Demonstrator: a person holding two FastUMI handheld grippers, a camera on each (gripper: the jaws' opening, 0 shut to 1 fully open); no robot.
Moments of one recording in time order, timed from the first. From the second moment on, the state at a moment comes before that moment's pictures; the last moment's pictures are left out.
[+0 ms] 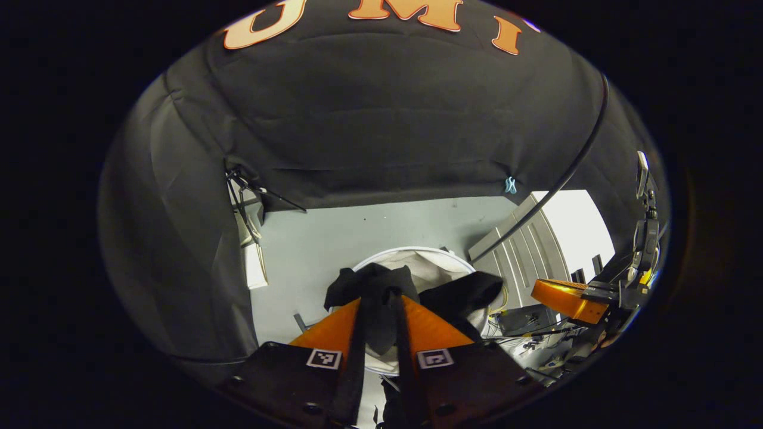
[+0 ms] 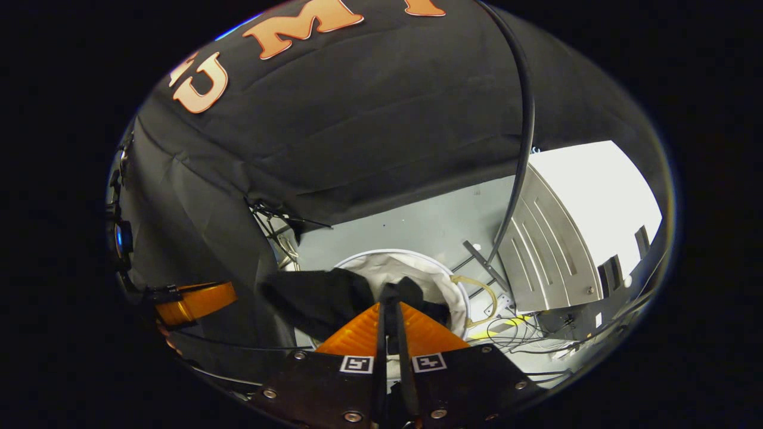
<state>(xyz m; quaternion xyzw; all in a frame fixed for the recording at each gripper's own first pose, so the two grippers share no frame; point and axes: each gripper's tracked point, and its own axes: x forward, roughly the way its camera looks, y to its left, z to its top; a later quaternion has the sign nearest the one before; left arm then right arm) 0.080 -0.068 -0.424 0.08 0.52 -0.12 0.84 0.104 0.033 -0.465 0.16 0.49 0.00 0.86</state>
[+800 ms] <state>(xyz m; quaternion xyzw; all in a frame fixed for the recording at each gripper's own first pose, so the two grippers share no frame) 0.045 -0.078 -0.361 0.07 0.47 -0.07 0.88 0.084 -0.035 -0.396 0.15 0.43 -0.01 0.89</state>
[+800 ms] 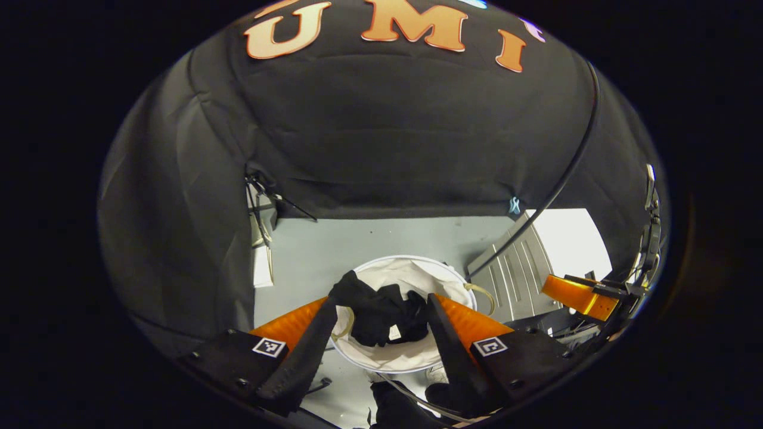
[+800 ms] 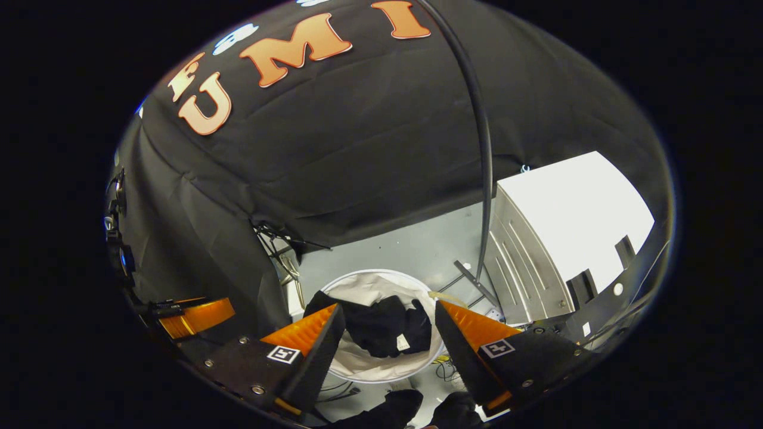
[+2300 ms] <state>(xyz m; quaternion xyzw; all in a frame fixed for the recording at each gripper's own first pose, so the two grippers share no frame) -0.012 -0.044 -0.016 0.04 0.11 0.05 0.99 0.067 -0.222 -0.077 0.03 0.17 -0.02 0.99</state>
